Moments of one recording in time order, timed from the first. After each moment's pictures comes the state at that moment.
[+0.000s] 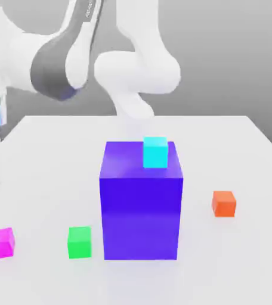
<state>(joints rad) -0.46 0.06 -0.17 -2.47 -0.01 2.66 1.29</state>
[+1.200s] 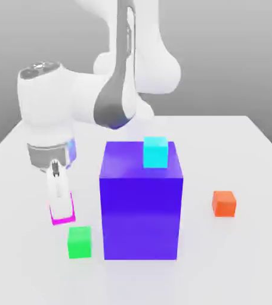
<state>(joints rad) -0.36 -0.11 -0.01 -2.80 0.01 2.69 1.70</state>
